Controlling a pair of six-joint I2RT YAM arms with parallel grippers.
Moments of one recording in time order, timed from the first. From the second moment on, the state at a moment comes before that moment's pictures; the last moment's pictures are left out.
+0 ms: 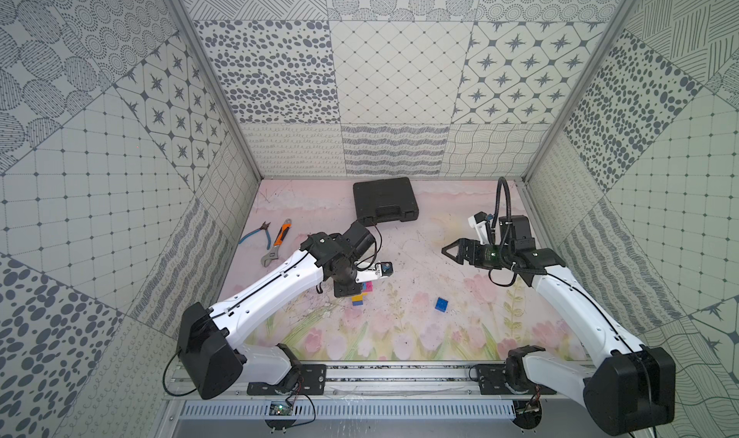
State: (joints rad) left arm -0.76 1.34 1.19 -1.16 -0.03 0.72; right arm 0.18 1.15 0.87 -0.56 -0.60 0.35
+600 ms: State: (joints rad) left arm -0.75 1.35 1.18 -1.13 -0.03 0.74; right arm 0.18 1.15 0.85 -0.55 -0.60 0.34
